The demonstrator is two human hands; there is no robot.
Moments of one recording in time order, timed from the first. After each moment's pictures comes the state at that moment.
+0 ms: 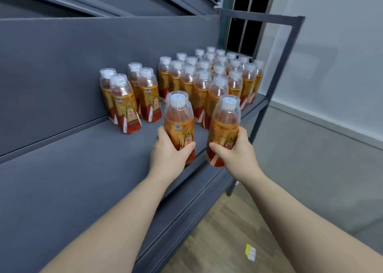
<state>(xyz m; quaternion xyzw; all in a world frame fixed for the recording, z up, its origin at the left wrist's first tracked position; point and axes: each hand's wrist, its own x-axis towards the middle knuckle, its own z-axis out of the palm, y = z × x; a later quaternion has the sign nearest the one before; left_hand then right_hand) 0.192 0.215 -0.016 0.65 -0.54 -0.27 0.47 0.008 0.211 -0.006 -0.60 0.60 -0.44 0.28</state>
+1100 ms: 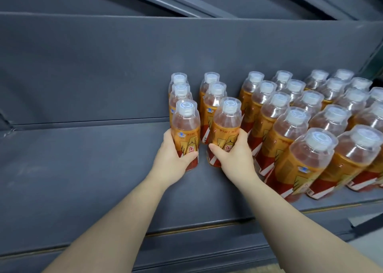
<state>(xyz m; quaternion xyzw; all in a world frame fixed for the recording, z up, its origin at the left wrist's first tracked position) 0.249 0.130 -0.027 0.77 -0.33 -0.18 0.51 0.118 0.015 -0.023 -0.75 0.41 -0.33 0.41</state>
